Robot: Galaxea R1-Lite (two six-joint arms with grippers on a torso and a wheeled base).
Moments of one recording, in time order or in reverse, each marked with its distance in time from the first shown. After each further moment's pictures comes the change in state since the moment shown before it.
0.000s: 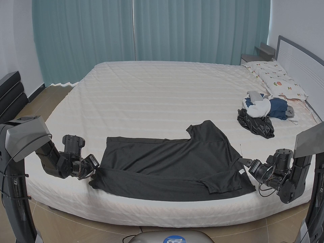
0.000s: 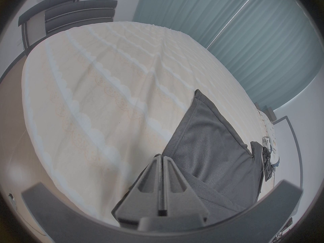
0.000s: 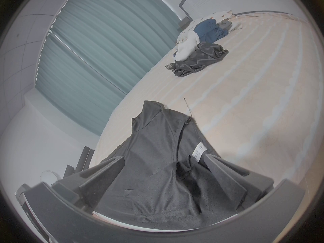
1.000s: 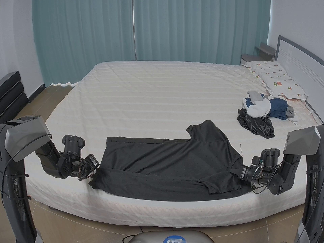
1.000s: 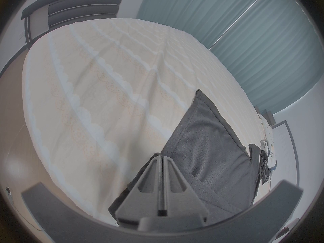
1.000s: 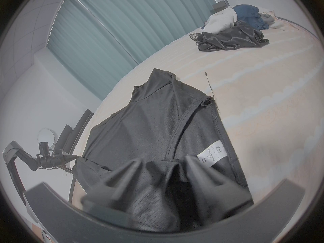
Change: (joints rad) left arm 0.001 -0.002 0.004 0.002 -0.014 -0.042; right arm -0.016 0.136 -0.270 0.279 0.187 -0.323
